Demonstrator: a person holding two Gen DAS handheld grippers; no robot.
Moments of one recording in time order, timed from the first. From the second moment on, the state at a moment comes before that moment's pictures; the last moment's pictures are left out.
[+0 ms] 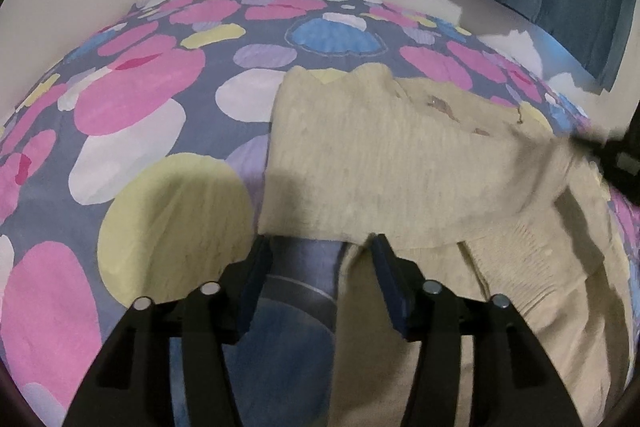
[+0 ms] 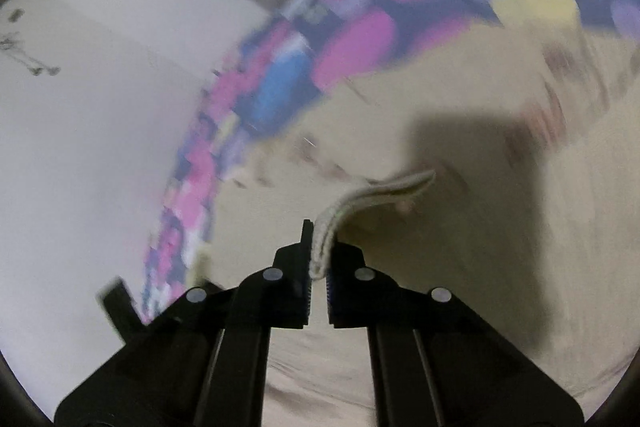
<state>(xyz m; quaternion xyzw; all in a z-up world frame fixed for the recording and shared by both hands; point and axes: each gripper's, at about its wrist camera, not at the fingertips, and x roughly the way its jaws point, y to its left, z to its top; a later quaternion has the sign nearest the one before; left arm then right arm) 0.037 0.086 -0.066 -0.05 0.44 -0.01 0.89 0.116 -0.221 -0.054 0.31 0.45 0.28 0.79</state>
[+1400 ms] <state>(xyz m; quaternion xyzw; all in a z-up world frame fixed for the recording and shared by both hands) 0.067 0.062 -0.078 -0.03 0.47 0.02 0.88 0.012 -0.388 -0.125 0.35 0.44 0.14 0.82</state>
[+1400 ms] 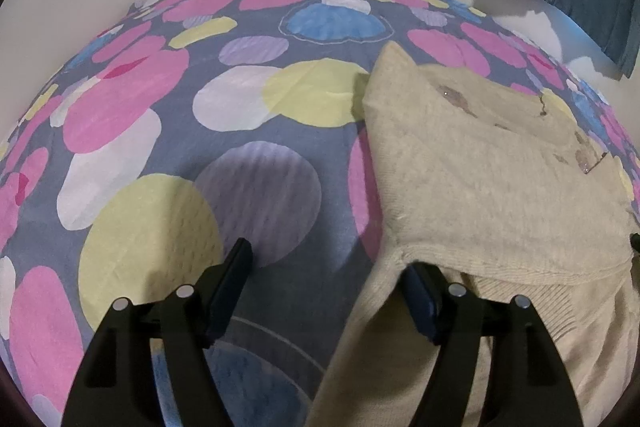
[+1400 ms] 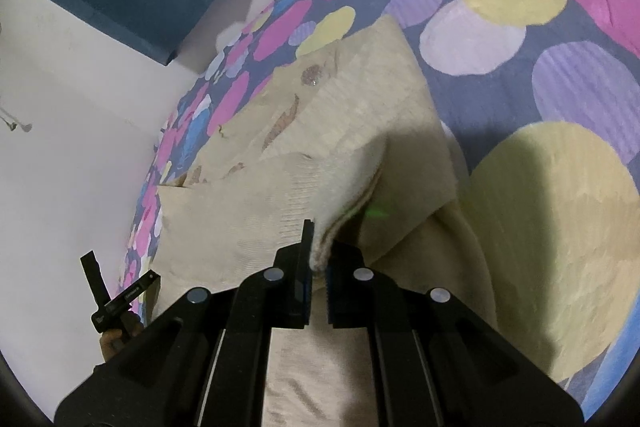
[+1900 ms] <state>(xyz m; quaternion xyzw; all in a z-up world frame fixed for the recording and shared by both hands) 0.067 0.064 -0.077 -0.03 0.47 0.02 0.88 -0.022 -0.383 -0.119 0.37 0.43 0.14 0.81</state>
